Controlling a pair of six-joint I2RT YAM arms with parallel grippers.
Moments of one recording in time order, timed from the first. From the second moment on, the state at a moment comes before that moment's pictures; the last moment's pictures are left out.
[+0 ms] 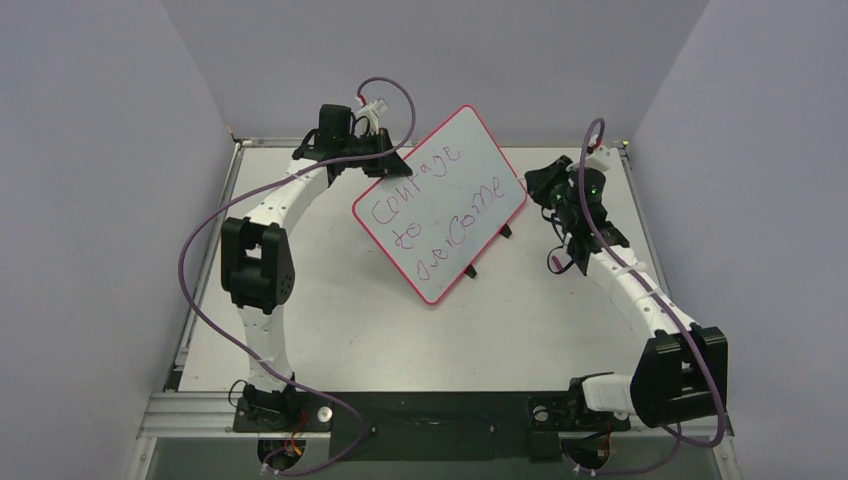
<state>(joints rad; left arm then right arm) -0.27 2.05 1.81 -0.36 0.72 -0.36 0.17 1.33 0.95 0.14 0.02 0.63</state>
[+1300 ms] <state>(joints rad) -0.25 2.06 1.72 -0.29 0.62 -0.28 0.22 1.11 0.87 -0.01 0.07 0.59</state>
